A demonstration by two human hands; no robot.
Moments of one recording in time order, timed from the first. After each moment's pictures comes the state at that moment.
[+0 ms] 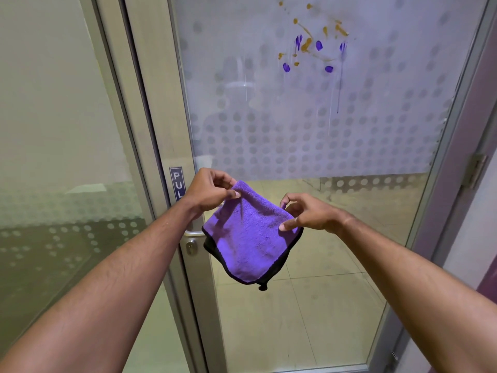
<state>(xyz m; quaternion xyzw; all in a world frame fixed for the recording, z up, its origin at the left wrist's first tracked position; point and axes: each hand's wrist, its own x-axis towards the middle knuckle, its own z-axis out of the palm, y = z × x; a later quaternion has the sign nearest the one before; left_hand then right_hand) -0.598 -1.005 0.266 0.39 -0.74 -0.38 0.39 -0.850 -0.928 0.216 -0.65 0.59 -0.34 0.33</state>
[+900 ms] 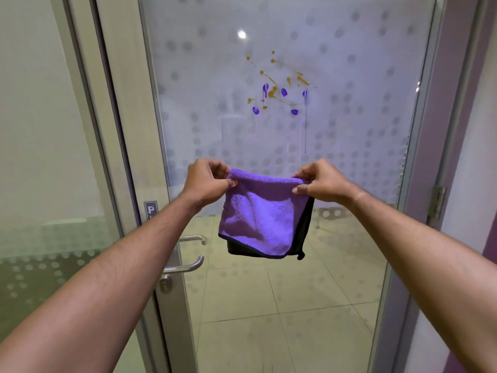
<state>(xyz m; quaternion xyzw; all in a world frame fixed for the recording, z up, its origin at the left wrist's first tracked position) -0.669 -0.995 0.338 0.35 -0.74 -0.27 0.50 -0.933 -0.912 0.336 -0.66 0.64 -0.40 0.04</state>
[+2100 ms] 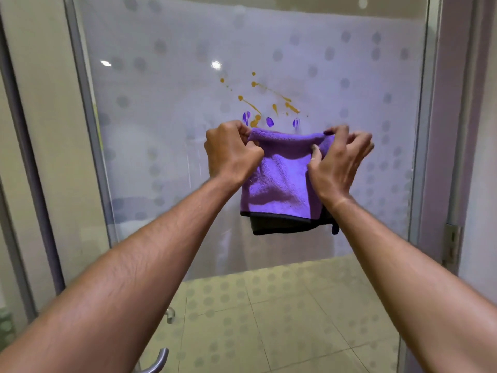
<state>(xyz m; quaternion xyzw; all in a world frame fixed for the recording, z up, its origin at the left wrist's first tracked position) -0.806 -1.061 0.451 0.31 -0.70 -0.07 0.64 -0.985 -1.023 0.404 -0.33 0.61 -0.59 -0.42</state>
